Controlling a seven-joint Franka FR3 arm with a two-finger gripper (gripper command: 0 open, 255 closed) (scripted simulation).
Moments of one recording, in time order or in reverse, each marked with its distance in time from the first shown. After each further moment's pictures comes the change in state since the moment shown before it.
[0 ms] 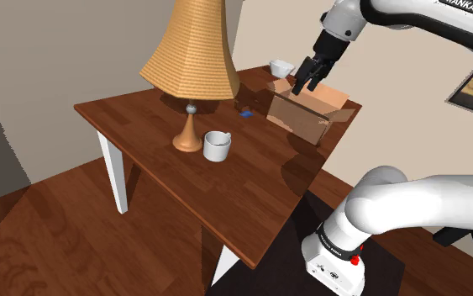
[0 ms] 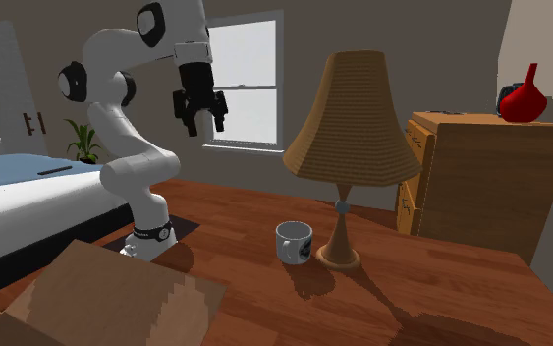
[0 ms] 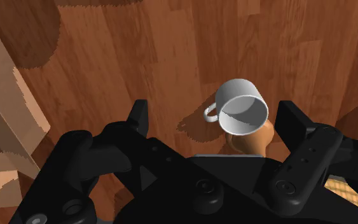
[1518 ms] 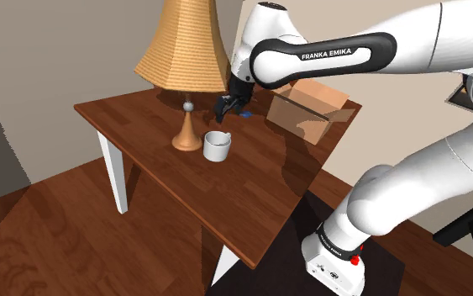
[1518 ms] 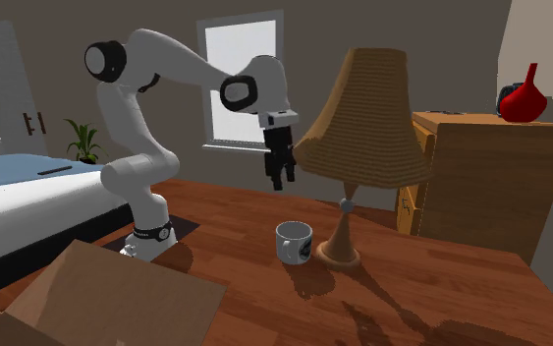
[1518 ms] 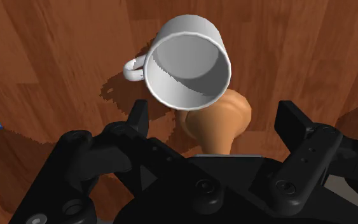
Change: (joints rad) arm 0.061 0.488 0.221 -0.037 -0.003 0.566 0.182
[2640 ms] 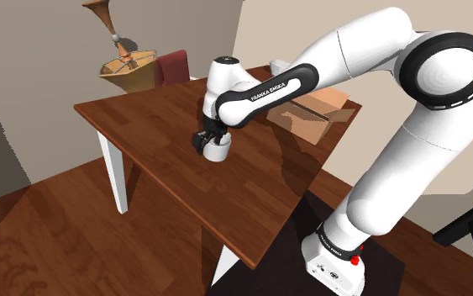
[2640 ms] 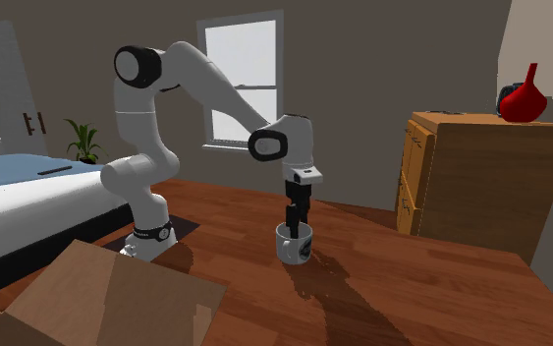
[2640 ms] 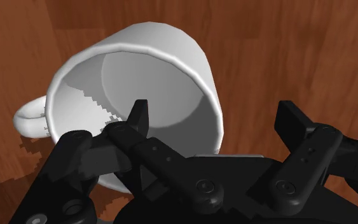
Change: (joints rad) arm -0.005 0.383 0.053 0.038 -0.106 0.210 0.099
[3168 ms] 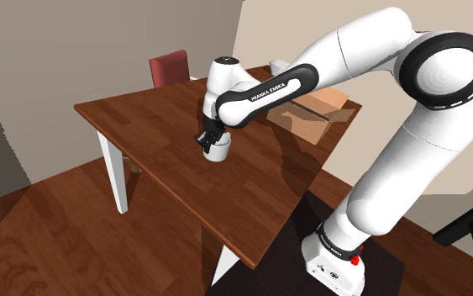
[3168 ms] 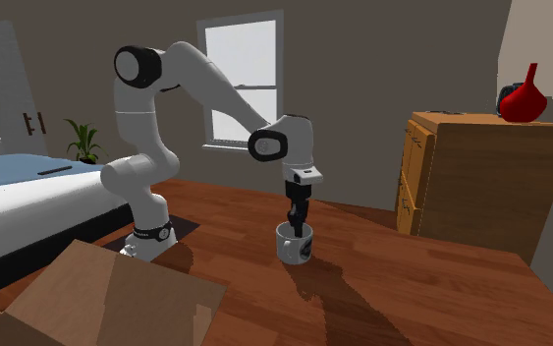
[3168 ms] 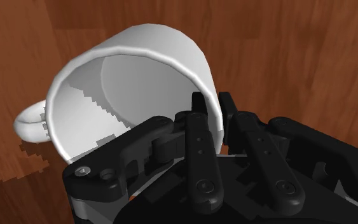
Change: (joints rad) arm 0.000 0.001 0.000 -0.001 0.000 0.002 0.000
